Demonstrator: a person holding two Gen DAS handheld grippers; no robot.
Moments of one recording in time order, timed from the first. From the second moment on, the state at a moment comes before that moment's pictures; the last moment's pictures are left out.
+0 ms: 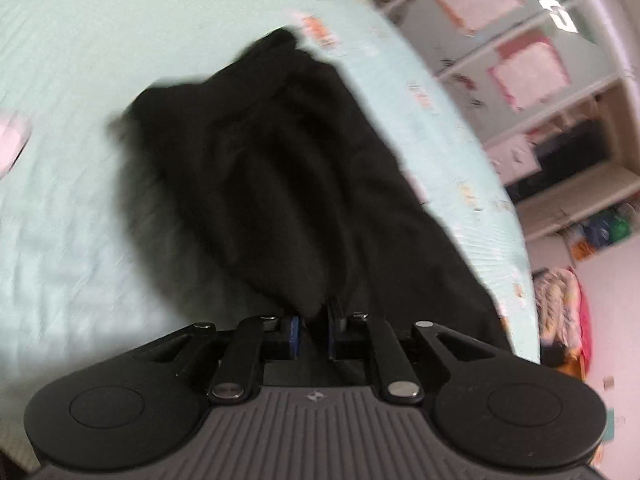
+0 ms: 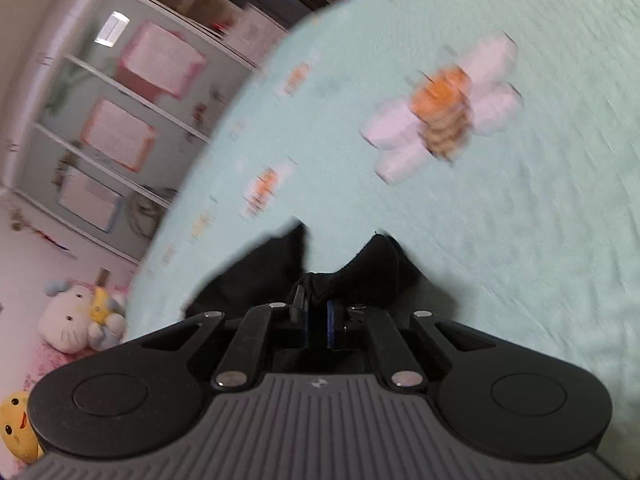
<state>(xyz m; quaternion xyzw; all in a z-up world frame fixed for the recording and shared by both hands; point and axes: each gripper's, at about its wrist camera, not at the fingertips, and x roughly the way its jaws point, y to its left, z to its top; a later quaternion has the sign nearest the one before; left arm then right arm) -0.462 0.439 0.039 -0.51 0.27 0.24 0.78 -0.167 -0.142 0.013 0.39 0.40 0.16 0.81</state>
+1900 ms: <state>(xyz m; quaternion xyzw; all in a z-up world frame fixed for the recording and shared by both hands) -0.503 0.443 0.029 -0.49 0.17 0.34 0.78 -0.142 -0.131 -0.001 0.18 0.39 0.23 0.88</state>
